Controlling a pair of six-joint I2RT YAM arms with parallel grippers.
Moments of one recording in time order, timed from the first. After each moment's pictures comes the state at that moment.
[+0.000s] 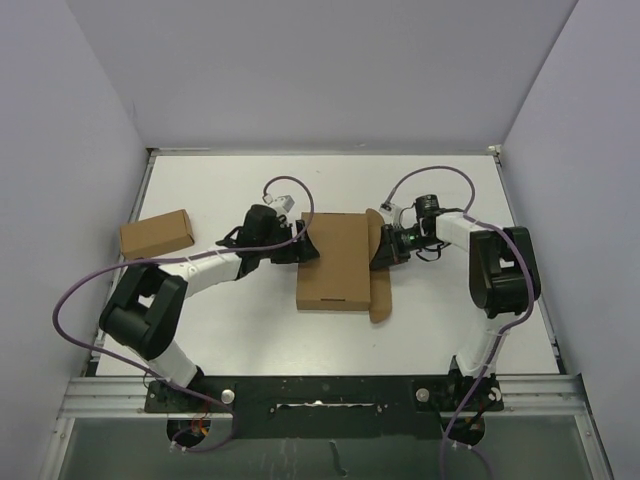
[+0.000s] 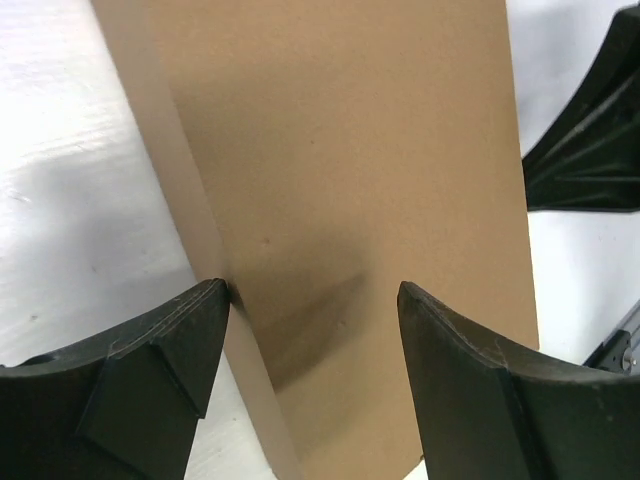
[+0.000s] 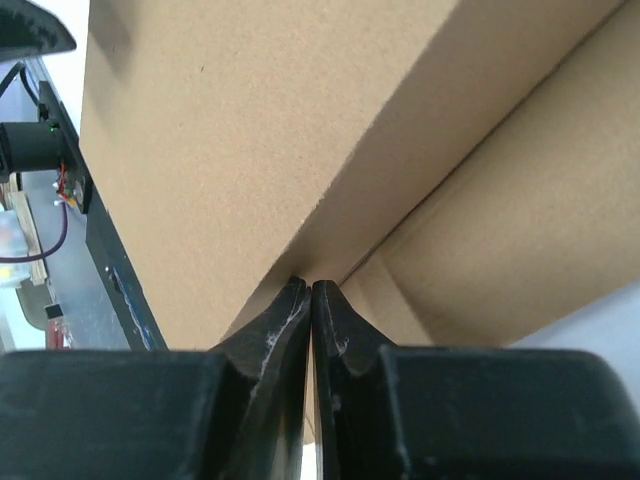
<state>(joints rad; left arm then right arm) -0.53 1.63 0.87 0.11 0.28 -0.59 0.13 1.88 1.13 -0.55 -0.92 -0.17</state>
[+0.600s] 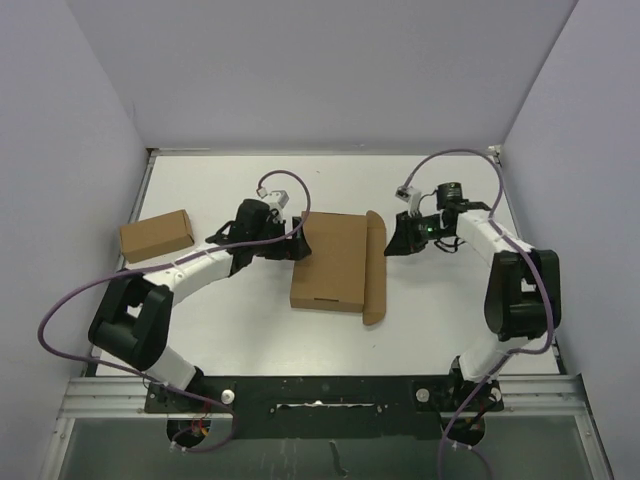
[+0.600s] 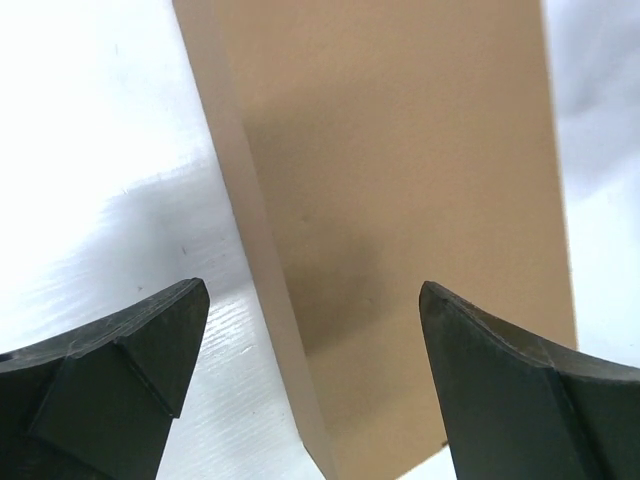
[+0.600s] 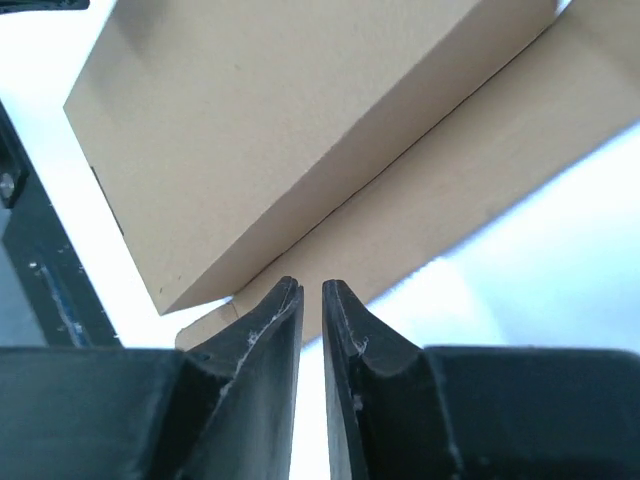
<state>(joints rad) -0.49 1.59 0.92 -0.06 0.21 -0.44 0.09 1.75 1.15 -0.62 -0.86 -0.31</state>
